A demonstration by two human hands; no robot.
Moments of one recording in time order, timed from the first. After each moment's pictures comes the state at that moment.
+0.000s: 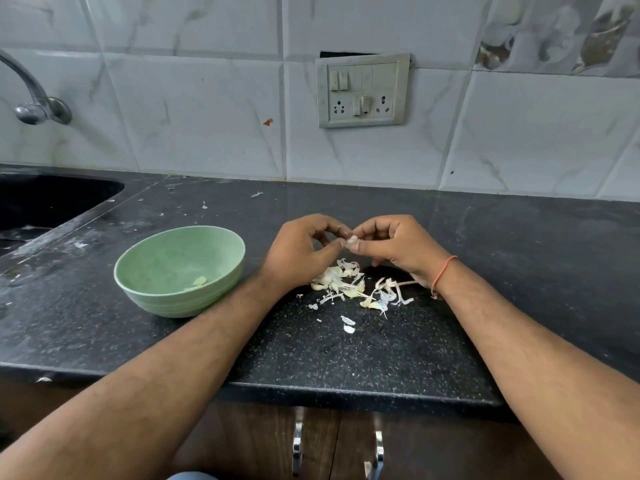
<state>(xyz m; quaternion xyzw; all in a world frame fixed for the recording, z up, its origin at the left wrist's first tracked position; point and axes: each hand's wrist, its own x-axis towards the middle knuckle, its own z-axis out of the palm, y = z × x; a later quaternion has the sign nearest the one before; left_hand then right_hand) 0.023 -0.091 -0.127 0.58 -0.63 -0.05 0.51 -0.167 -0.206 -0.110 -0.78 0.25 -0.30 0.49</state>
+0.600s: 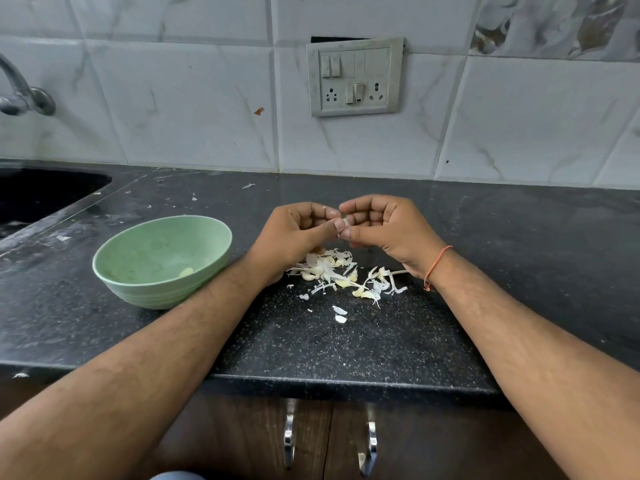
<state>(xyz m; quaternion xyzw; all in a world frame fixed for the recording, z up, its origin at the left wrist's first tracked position) 0.022 -0.095 -0.127 0.50 -0.54 -0.30 0.61 -0.166 -0.192 -0.108 -0.74 0.20 -0.36 0.54</state>
